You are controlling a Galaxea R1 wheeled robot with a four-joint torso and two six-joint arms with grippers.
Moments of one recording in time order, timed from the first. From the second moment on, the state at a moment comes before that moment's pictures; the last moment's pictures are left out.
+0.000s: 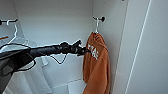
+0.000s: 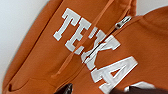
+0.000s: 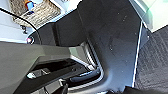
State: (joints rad) left arm -0.06 2.60 -1.49 0.32 0.49 -1.15; right arm -1.61 3.08 -2.71 -0.15 0.07 0.18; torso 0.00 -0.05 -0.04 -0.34
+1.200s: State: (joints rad) left arm -0.21 2.72 -1.71 0.23 0.21 -1.29; right arm -1.62 3.08 -2.71 -0.14 0.07 0.18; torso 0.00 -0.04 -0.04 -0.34
